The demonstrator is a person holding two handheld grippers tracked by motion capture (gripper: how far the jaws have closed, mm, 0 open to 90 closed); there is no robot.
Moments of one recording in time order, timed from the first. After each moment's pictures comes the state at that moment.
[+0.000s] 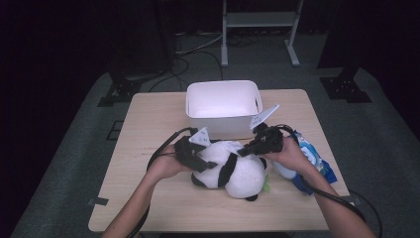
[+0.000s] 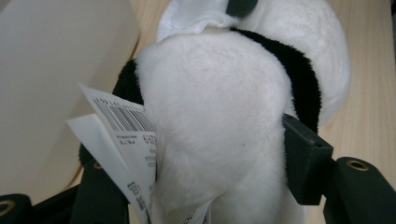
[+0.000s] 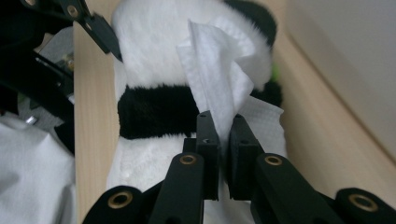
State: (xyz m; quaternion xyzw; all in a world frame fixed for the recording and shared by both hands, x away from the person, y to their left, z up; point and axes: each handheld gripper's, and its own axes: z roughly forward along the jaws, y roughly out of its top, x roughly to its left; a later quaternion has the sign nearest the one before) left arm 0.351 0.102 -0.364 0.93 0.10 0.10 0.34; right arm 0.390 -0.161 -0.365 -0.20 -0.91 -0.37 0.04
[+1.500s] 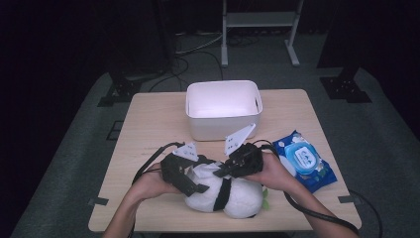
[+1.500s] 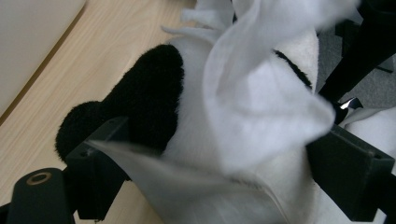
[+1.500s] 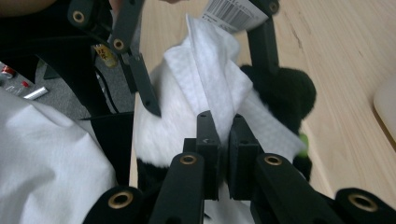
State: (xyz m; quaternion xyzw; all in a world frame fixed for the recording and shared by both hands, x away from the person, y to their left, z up) left arm 0.310 0.126 -0.360 0.92 0.15 0.01 0.36; right arm 0.322 -0.098 -0.339 -0.07 -0.92 -0.39 0.02
